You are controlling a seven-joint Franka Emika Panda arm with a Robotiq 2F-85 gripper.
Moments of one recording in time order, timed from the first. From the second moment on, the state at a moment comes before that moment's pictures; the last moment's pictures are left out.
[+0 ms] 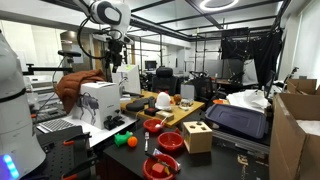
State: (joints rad) arm 0.23 -0.29 0.13 -2.34 0.30 1.90 0.00
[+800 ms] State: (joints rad) arm 0.18 -0.27 0.12 -2.33 0.23 1.95 -0.01
